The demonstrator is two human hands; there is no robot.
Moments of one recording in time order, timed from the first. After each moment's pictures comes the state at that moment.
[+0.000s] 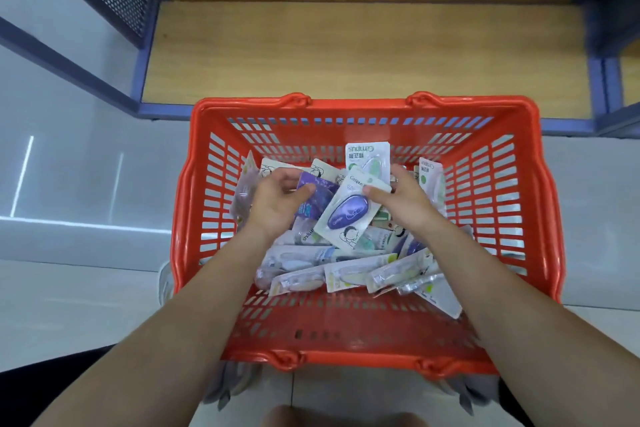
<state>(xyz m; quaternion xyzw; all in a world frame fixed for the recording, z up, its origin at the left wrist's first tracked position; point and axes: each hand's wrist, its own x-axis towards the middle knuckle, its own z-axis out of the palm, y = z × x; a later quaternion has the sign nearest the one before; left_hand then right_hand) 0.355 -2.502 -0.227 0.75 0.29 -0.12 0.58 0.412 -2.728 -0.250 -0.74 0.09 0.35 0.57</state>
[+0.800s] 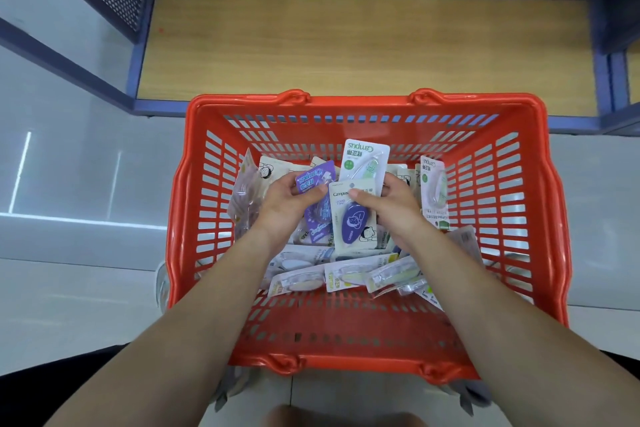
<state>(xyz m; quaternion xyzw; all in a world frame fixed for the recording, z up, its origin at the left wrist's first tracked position) 0.354 -2.522 -0.227 0.61 0.35 -0.16 0.70 0.396 -2.708 -0.253 -0.63 0.18 0.34 0.67</state>
